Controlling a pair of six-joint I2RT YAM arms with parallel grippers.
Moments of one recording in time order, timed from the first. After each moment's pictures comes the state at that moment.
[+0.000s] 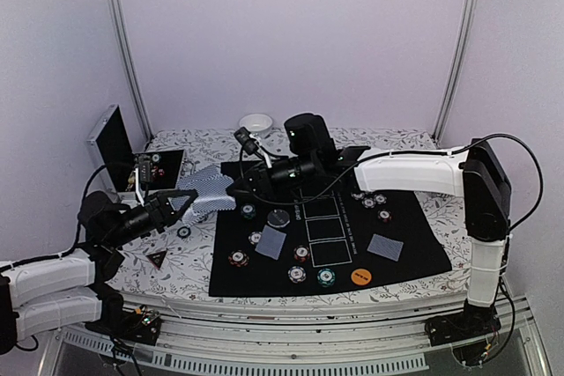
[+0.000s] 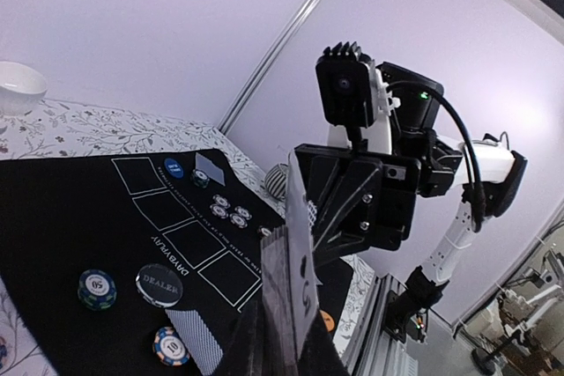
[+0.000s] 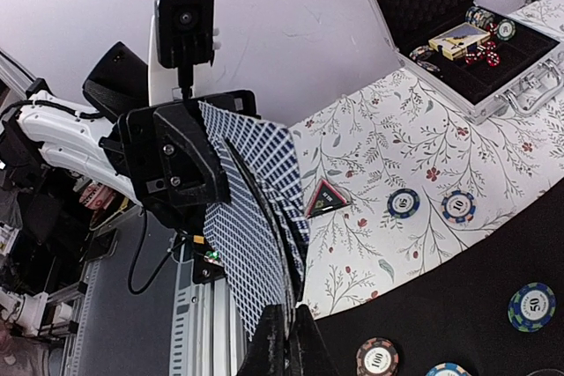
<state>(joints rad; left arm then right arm) -0.39 0.84 0.15 0.85 0.59 -0.70 0.95 2.00 1.56 0.07 -0.67 0.32</state>
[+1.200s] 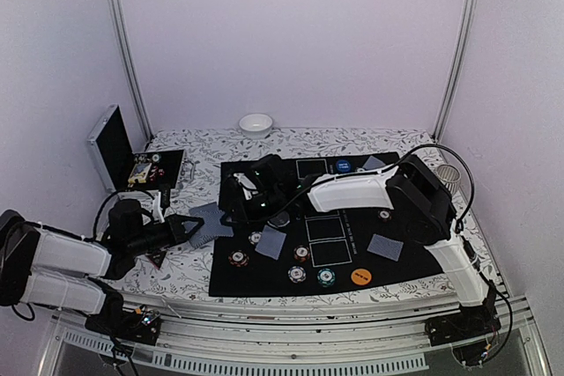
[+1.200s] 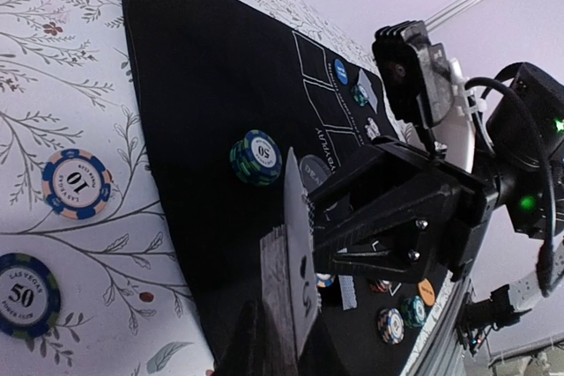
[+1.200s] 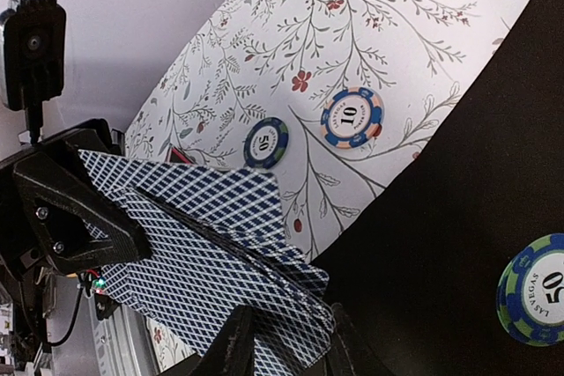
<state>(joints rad) -0.37 1.19 0.11 0.74 0.40 -0.70 0.98 2.40 1.81 -0.01 -0.48 0.47</state>
